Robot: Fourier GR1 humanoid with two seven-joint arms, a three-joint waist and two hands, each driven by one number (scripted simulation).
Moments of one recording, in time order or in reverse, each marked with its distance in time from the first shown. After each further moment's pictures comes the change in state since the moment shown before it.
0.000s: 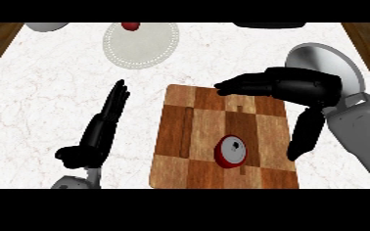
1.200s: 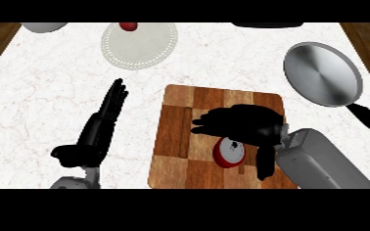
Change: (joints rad) left arm 0.012 -0.046 0.060 -0.024 -0.049 -0.054 0.035; right arm 0.169 0.233 0.106 -0.059 0.551 0.019 0.033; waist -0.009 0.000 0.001
